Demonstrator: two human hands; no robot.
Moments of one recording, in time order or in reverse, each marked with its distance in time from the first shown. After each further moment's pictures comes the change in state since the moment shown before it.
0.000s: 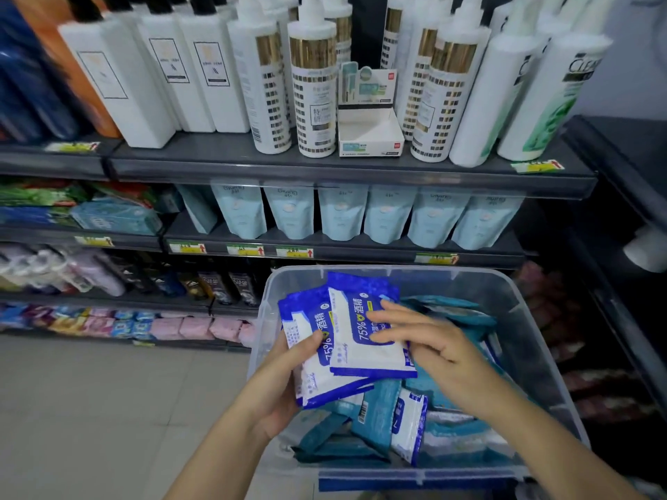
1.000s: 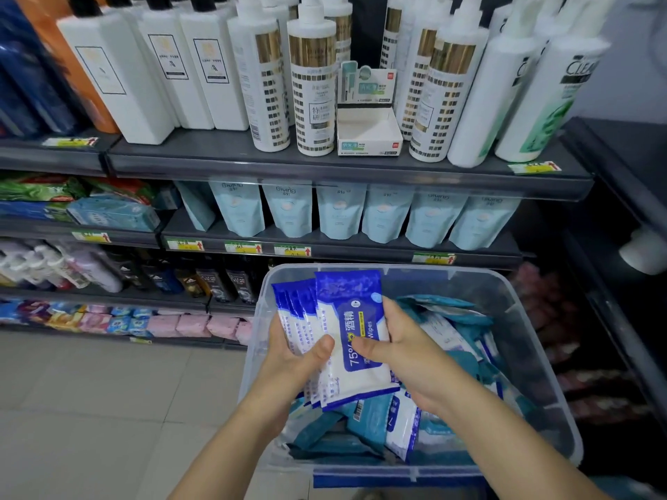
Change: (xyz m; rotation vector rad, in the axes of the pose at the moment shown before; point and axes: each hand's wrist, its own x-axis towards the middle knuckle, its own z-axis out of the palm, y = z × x) left_hand -0.006 -0.002 0.018 0.273 0.141 0.268; right_hand 0.023 -0.021 0.033 0.574 0.086 0.546
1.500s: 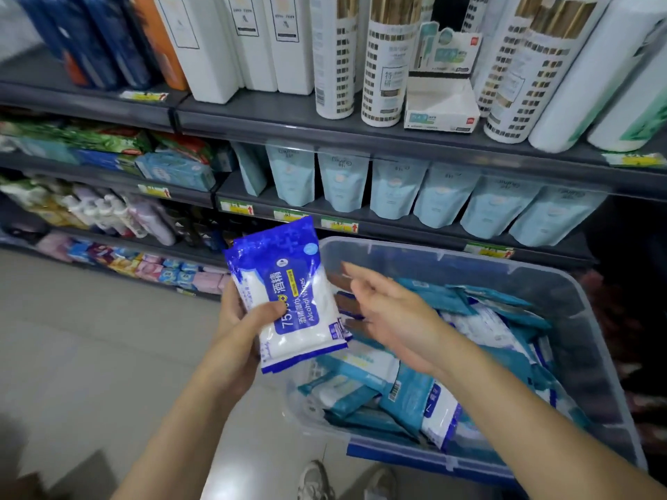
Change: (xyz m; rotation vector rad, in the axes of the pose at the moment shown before) left_hand -0.019 0.013 -0.082 -0.224 0.237 0.129; right_hand 0.040 -0.001 0.048 -0.012 -0.266 0.071
